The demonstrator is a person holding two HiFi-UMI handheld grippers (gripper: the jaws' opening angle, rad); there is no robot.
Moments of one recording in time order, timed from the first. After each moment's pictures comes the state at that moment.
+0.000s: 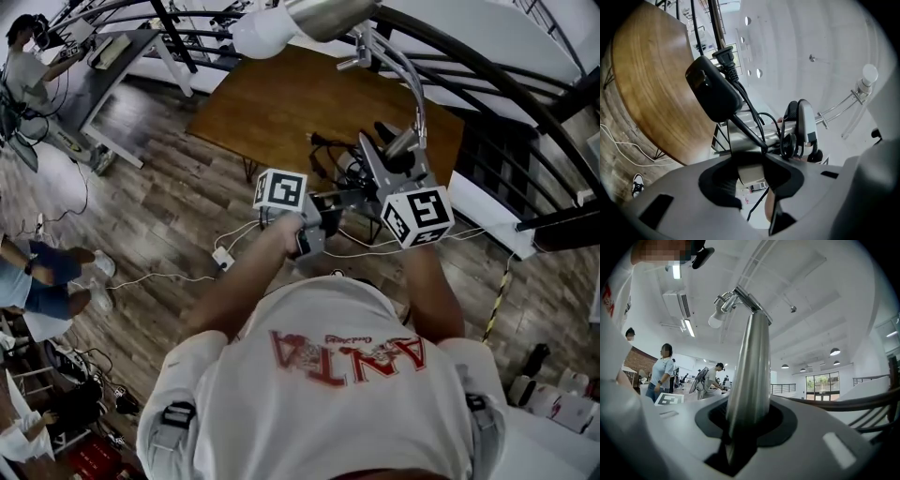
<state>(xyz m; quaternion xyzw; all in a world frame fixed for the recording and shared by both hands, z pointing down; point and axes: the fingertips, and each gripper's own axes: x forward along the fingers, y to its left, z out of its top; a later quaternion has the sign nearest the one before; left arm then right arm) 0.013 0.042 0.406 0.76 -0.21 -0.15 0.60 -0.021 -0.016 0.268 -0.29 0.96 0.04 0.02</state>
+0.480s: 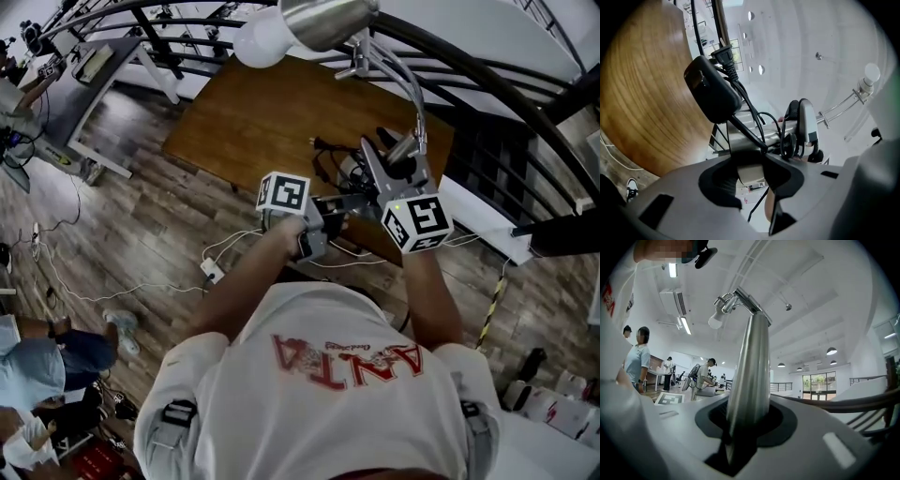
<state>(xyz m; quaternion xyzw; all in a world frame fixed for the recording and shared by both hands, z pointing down) 0.069 -0.054 0.429 0.75 -0.20 -0.13 0.61 0.035 -0.116 0.291 -0.30 0.95 0.04 0.01</state>
